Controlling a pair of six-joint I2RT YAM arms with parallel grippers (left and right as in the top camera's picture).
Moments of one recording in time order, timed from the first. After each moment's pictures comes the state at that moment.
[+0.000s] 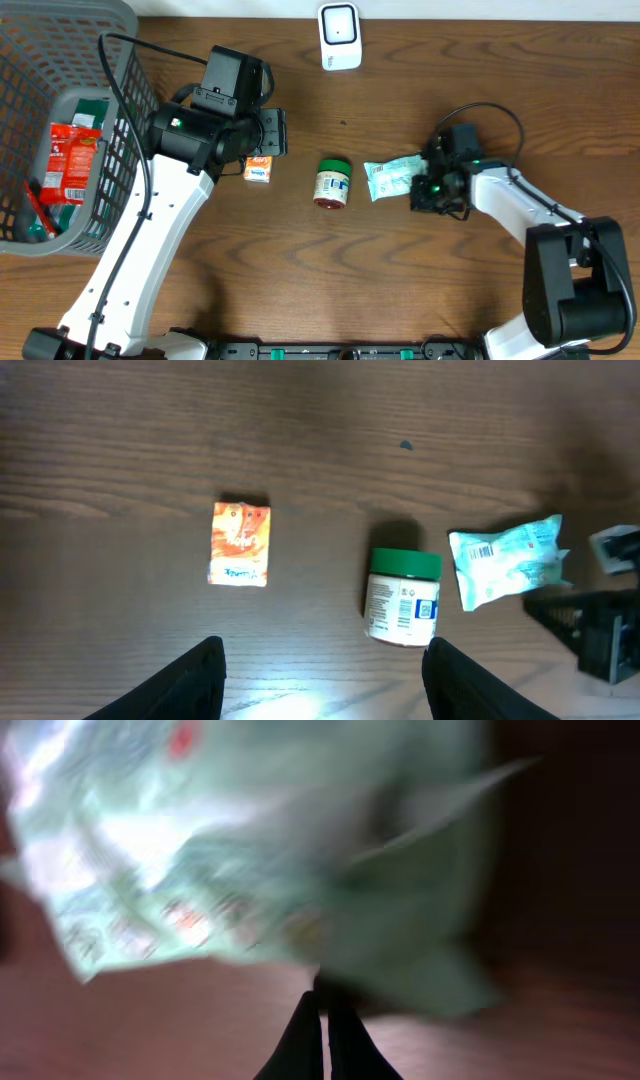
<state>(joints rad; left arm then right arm) -0.34 1.50 1.54 -1.08 0.03 -0.35 0.15 1.74 0.90 -0.51 -0.25 0.20</state>
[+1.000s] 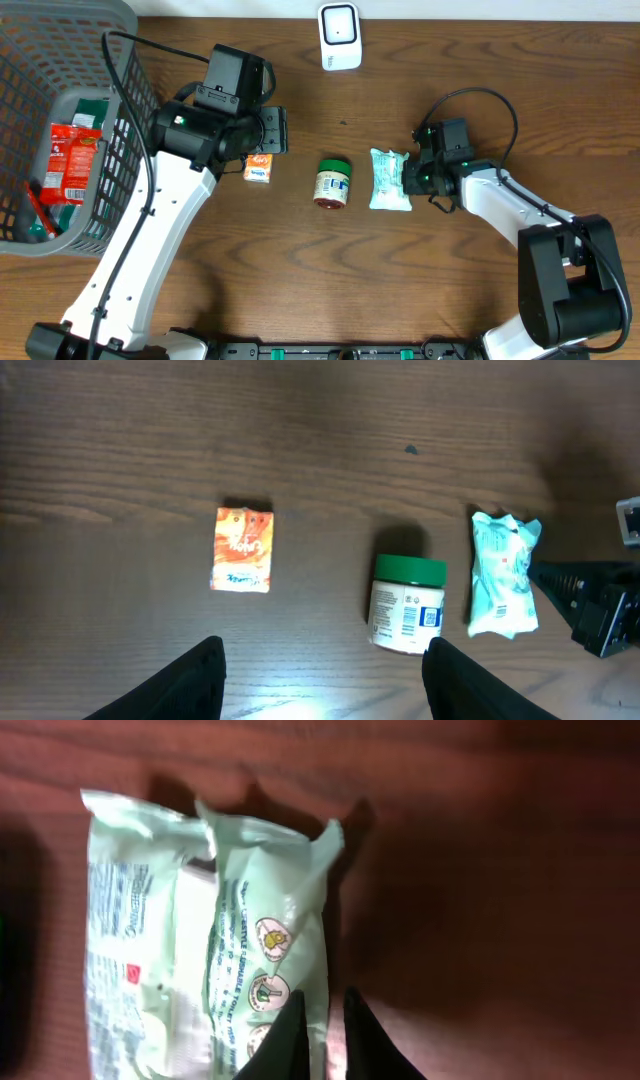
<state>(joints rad) -0.34 1.51 1.54 -1.06 0.02 -0.35 0.22 1.75 0.90 -0.30 -0.16 0.23</state>
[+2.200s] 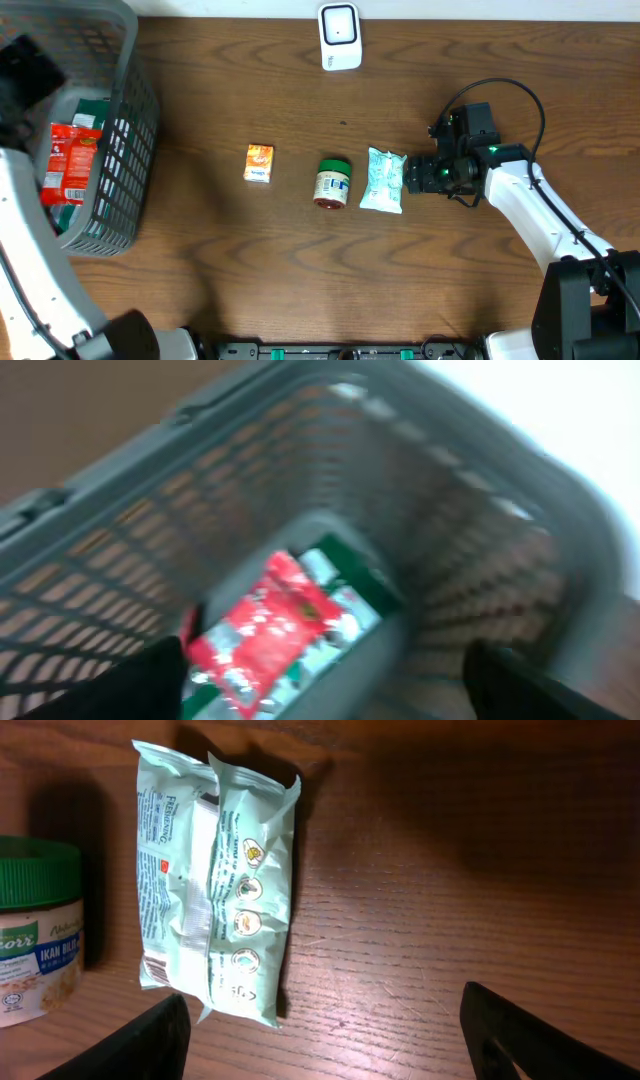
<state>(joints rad) 0.46 1.57 1.89 -1.05 -0.10 -0.22 0.16 1.62 1.03 -0.66 -0.21 0.19</state>
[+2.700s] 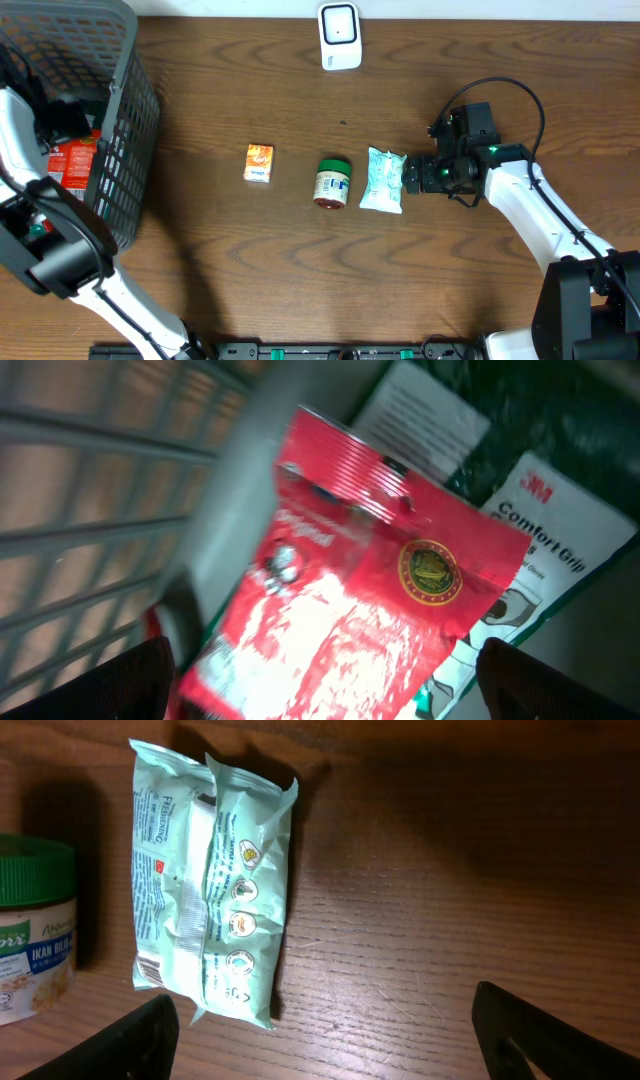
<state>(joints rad) 0.56 2.12 1.89 -1.06 -0.10 0.14 0.16 1.62 1.03 -0.66 -0.20 0.17</state>
